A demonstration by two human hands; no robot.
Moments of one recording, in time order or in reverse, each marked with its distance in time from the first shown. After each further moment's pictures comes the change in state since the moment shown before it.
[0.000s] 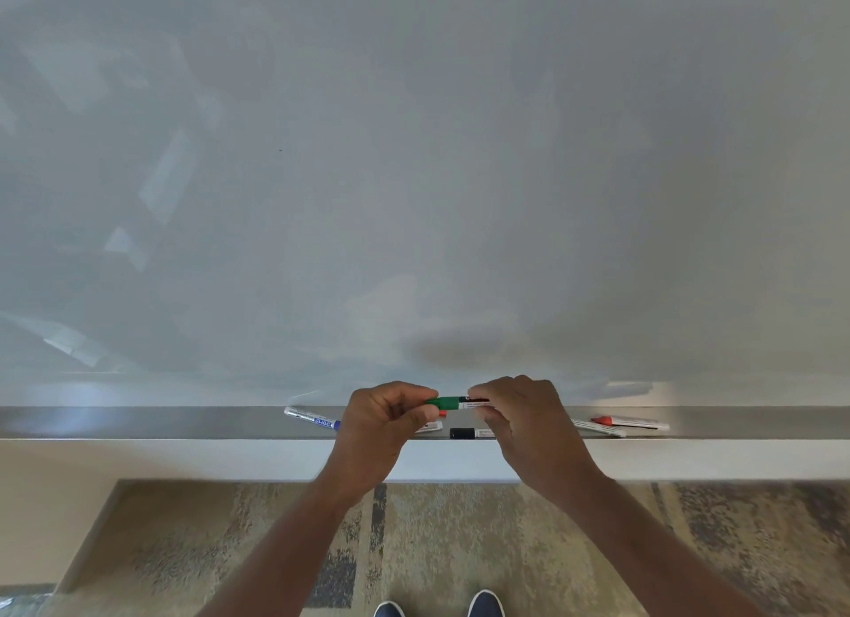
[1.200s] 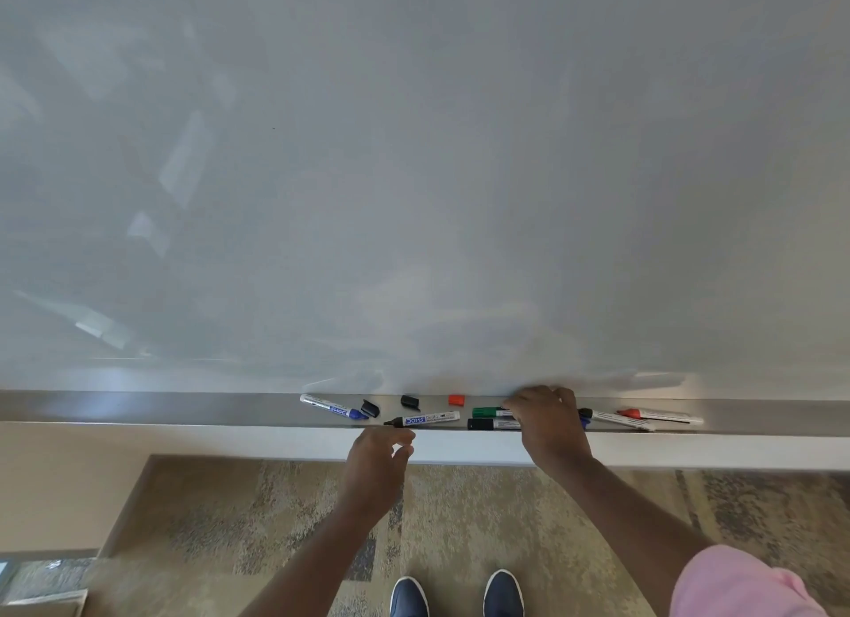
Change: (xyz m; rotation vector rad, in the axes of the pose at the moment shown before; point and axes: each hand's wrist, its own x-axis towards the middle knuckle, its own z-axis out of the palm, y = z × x) left_hand -0.001 -0.120 -0.034 0.895 0.187 -0.080; right_hand -0.005 0.104 0.111 -0.388 -0.259 0.211
